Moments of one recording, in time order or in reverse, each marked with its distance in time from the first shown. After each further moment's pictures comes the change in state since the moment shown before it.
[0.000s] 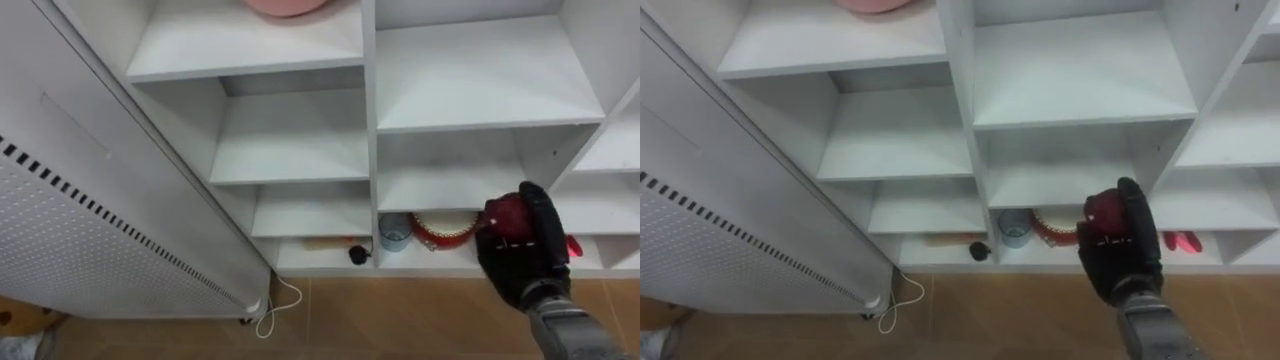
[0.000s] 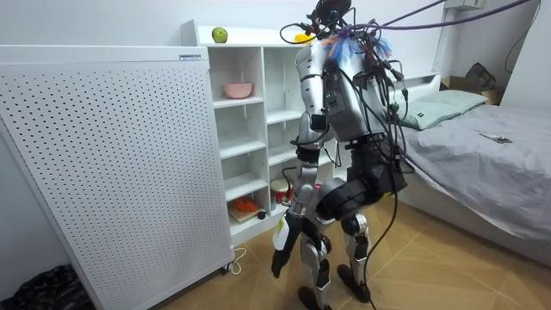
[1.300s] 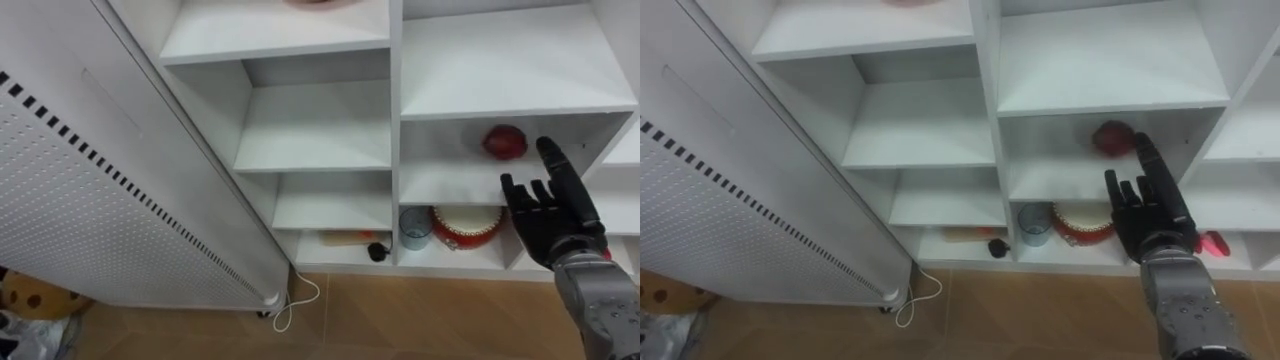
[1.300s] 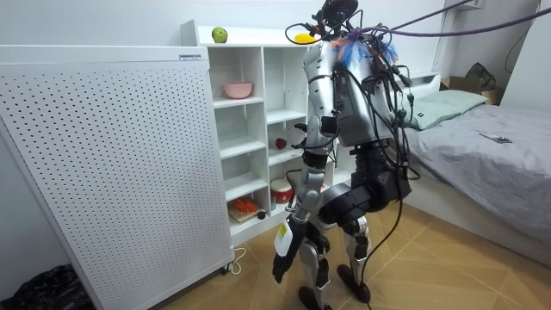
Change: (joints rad) left arm 0.069 0.041 -0.039 -0.127 -0.023 -0.025 -0.023; right arm -0.087 -0.036 0.000 -0.020 -0.027 -0.107 -0.141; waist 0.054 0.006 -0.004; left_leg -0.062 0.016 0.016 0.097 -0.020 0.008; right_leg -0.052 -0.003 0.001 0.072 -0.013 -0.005
